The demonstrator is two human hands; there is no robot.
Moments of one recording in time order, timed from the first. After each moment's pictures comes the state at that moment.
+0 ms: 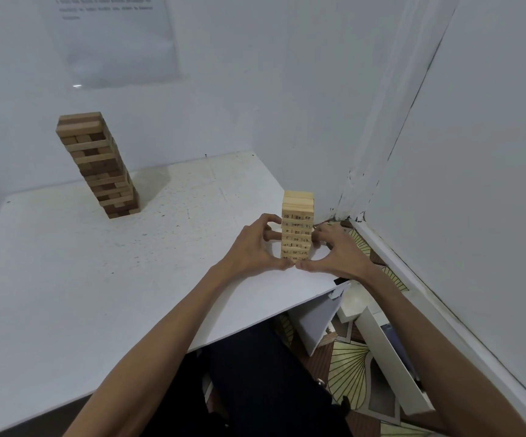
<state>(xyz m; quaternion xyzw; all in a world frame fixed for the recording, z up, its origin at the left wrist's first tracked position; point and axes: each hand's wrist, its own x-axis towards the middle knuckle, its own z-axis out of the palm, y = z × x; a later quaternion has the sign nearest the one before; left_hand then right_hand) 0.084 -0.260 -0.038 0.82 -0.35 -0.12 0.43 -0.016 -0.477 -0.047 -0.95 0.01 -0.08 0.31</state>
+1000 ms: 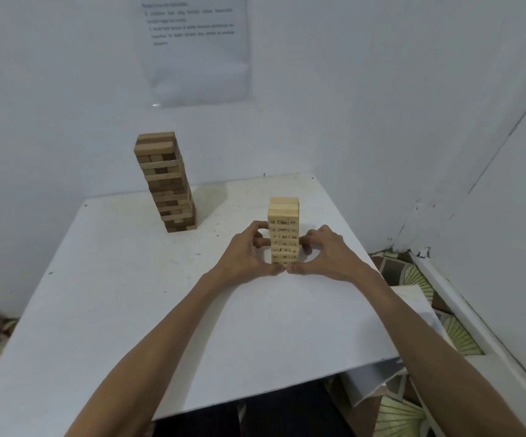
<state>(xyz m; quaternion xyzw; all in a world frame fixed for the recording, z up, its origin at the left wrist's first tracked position) 0.168 -0.172 -0.032 0.86 -0.25 -0.06 0.43 0.098 -0.391 -0.001 -0.94 -0.05 0.02 0.35</state>
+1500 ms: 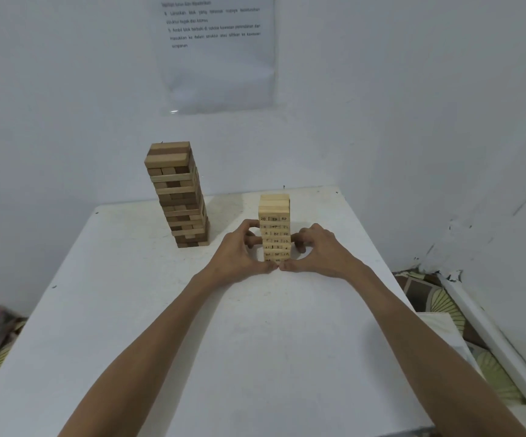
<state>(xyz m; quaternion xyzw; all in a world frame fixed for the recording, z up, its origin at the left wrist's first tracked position) 0.230 -0.140 -0.033 0.87 -0.21 -0.04 0.45 0.200 -0.372 -0.026 -0.93 -0.12 0.02 0.34</state>
